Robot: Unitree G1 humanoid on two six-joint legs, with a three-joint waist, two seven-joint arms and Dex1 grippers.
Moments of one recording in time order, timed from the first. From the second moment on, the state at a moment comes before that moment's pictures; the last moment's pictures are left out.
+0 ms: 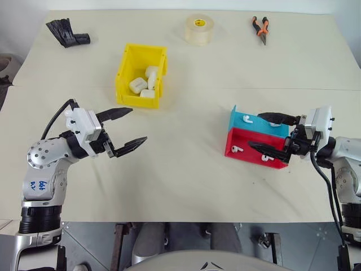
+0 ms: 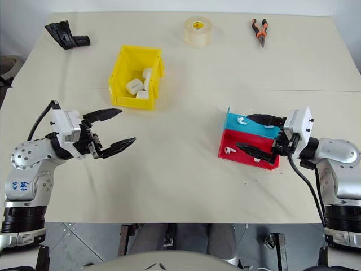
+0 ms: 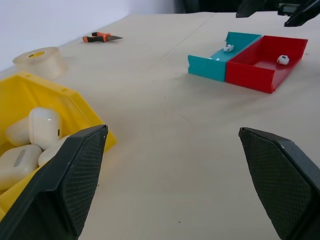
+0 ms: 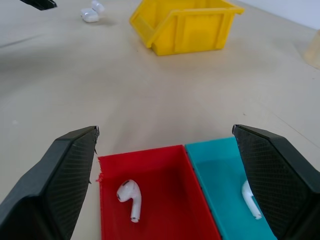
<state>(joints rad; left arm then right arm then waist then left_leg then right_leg) -0.22 0.63 0.18 -0.10 -0.43 0.06 -0.96 -0.22 -0.76 -0.21 0.00 0.54 0.12 1.21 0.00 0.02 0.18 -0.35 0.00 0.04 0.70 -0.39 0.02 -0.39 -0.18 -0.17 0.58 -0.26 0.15</state>
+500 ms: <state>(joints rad) 0.02 0.53 0.37 -0.28 -0.43 0.17 -0.63 -0.28 -0.60 -0.14 -0.04 0.55 0.10 1.18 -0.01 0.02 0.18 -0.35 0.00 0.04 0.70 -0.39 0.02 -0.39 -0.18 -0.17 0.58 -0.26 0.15</state>
